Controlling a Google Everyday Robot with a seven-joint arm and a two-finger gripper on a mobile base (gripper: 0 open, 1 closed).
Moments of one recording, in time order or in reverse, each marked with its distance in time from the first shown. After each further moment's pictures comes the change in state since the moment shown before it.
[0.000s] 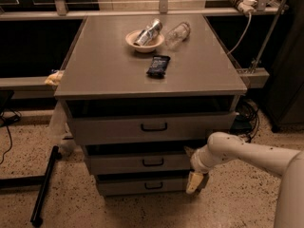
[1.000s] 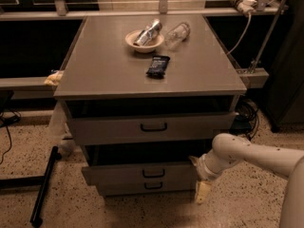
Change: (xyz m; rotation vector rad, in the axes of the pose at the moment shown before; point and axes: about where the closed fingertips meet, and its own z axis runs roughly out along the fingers) arm 0.014 0.051 -0.020 -0.153 0.039 0.035
